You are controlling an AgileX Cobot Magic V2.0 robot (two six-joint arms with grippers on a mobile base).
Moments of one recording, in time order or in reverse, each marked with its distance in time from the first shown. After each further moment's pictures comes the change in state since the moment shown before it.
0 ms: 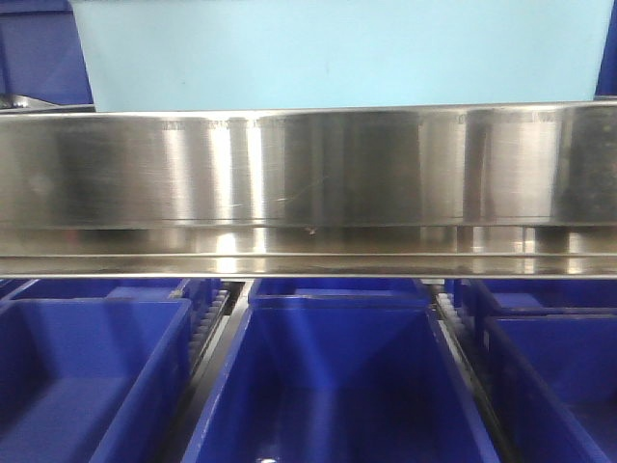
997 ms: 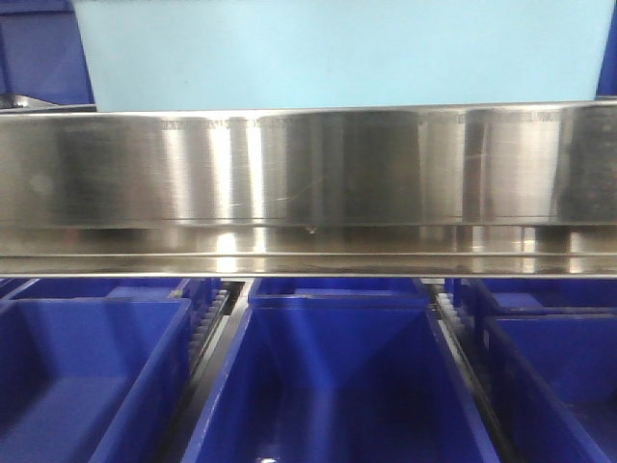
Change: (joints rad) left arm 0.000 0.058 0.000 0.001 0.341 -0.012; right arm 0.000 0.087 0.000 0.016 0.060 -0.008
